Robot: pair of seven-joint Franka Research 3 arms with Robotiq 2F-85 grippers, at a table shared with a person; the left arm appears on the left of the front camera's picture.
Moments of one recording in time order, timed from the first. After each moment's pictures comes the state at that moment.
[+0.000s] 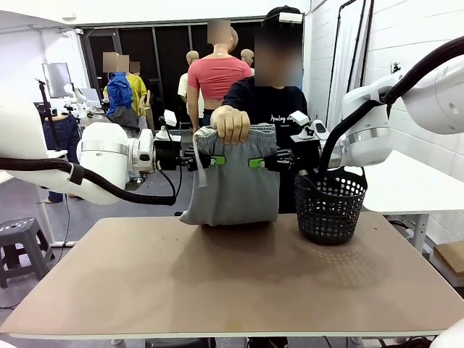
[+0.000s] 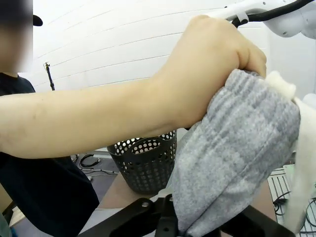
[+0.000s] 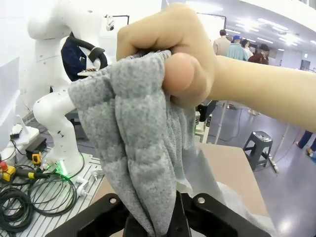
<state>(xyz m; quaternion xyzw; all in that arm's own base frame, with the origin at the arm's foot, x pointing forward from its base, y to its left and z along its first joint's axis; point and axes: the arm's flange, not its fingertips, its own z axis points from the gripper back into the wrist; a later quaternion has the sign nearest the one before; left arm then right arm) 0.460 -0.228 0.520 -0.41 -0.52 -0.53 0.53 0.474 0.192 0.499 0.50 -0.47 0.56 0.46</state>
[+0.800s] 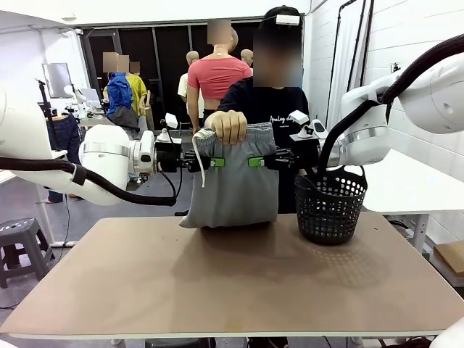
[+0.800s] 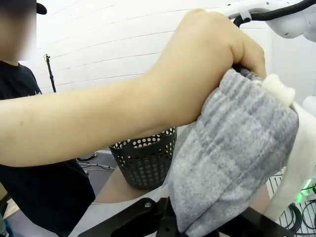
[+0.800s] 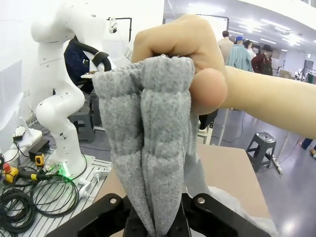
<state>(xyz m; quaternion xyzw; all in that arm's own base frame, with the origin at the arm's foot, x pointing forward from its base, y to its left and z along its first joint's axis) 0.469 -0.226 0.513 -0.42 -0.51 -0.52 0.55 0.482 0.193 0.500 0.51 -0.46 0.56 0.46</state>
